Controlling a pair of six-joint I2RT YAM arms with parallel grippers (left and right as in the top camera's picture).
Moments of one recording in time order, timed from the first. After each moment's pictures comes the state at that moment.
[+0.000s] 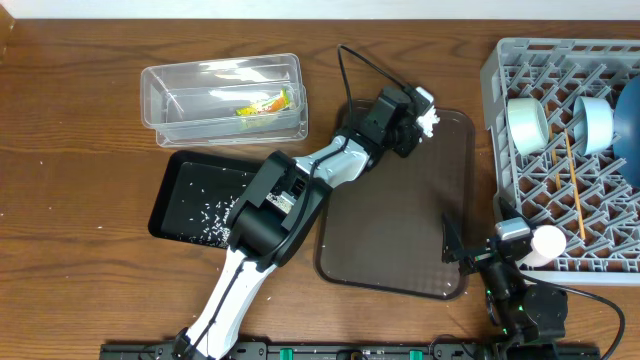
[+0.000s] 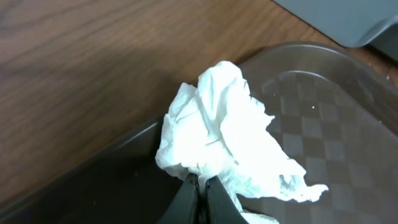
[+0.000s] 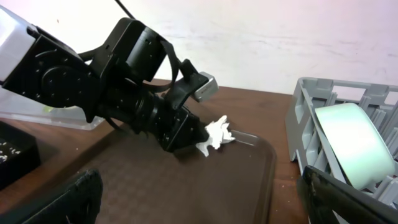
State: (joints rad) left arm -0.66 2.39 1.61 0.11 0.17 0.01; right arm 0.09 0.01 0.01 -0.06 -0.19 0.01
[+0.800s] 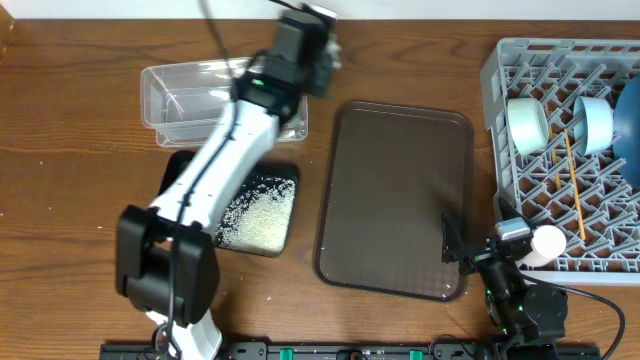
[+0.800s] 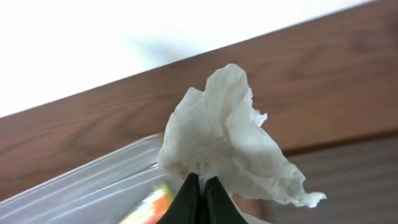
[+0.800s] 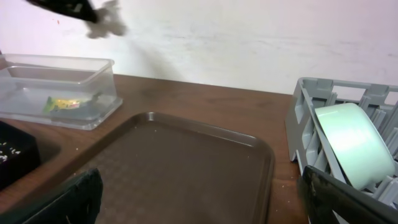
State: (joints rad) left arm -0.35 1.87 1.60 -0.42 -0.11 0.02; right arm 0.09 0.01 0.01 -0.06 -0.19 0.01
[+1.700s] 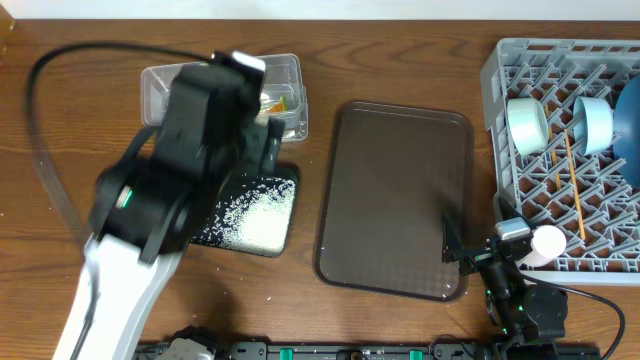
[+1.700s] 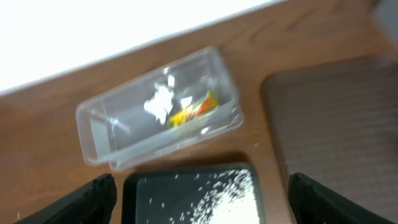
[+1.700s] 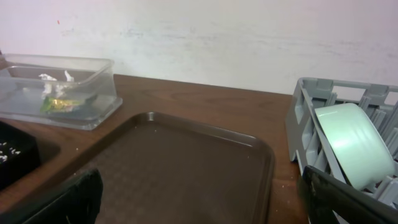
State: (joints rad) left arm -0.43 1.23 1.60 -1.08 -0.21 0.01; right arm 0.09 0.01 0.01 -0.06 -0.19 0.01
